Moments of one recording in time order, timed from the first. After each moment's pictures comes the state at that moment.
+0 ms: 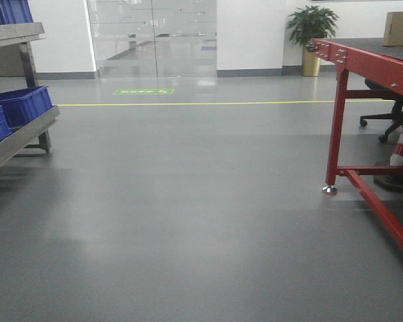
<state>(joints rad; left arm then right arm) 0.02 0.00 0.00 0.09 0.00 -0.06 -0.05 0.00 0.00 0.11 0.09 -0.03</state>
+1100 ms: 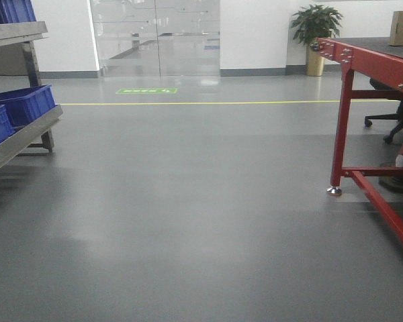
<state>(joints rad) 0.02 0.00 0.00 0.09 0.00 -0.06 -0.05 0.00 0.00 0.11 0.09 -0.03</state>
